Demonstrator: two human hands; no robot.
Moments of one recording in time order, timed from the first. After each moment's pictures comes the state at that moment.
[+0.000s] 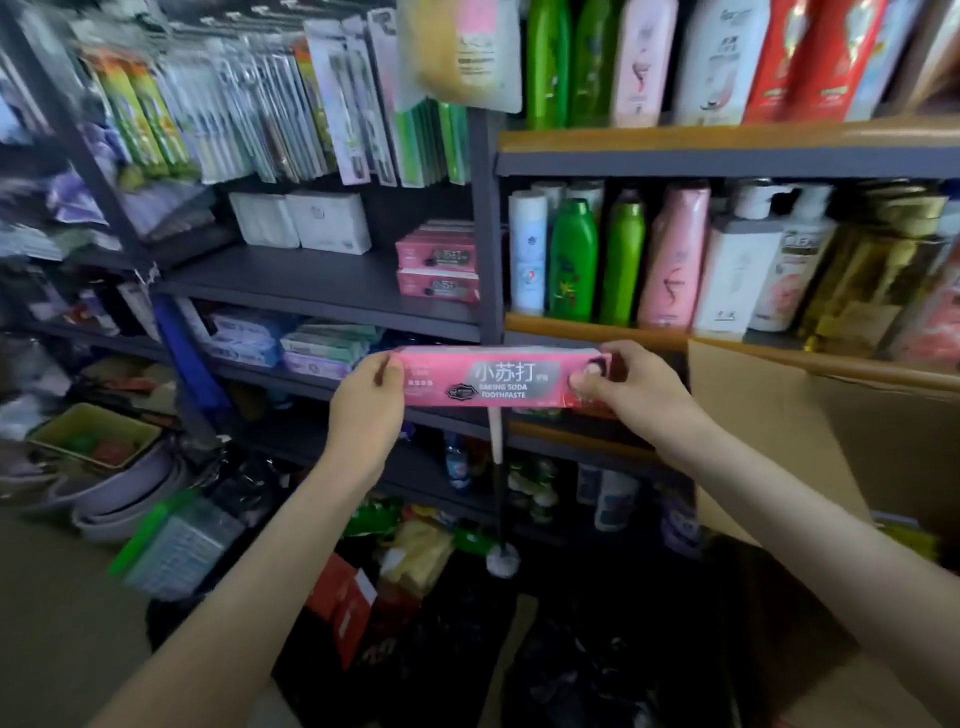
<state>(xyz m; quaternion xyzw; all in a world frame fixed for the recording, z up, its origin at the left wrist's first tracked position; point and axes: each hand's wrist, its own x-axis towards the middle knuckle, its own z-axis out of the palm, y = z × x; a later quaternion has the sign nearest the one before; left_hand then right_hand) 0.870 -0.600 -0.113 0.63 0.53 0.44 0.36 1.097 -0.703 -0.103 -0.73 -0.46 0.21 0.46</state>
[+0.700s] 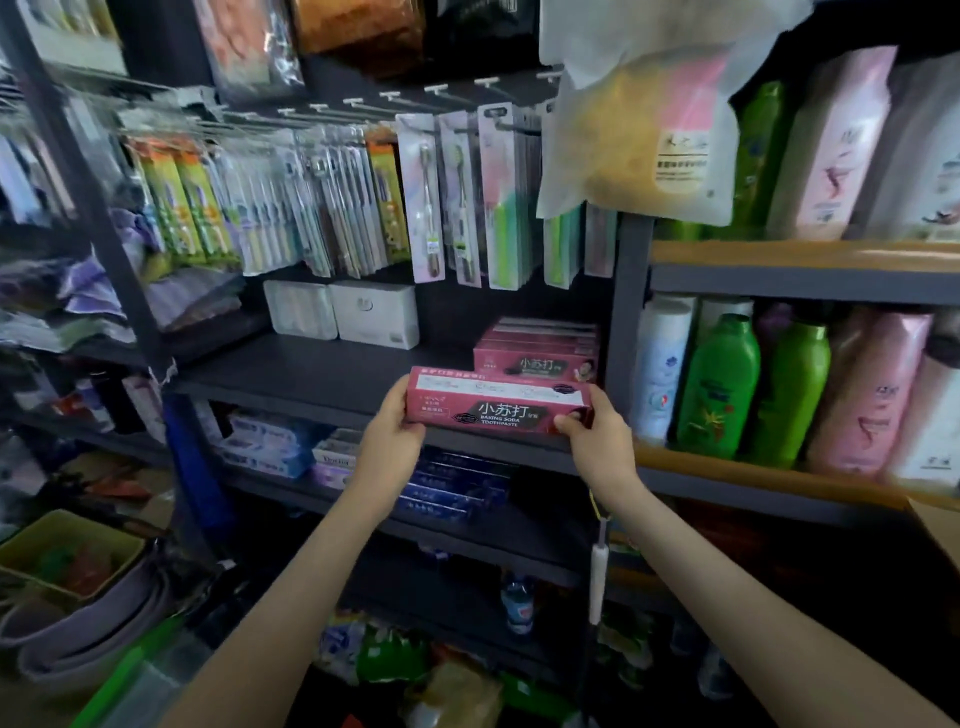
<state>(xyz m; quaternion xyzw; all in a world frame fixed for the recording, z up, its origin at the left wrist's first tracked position) 0.815 -0.340 -0.111 0.68 0.42 0.43 0.42 1.016 -0.423 -0.119 -0.70 -0.41 0.16 0.57</state>
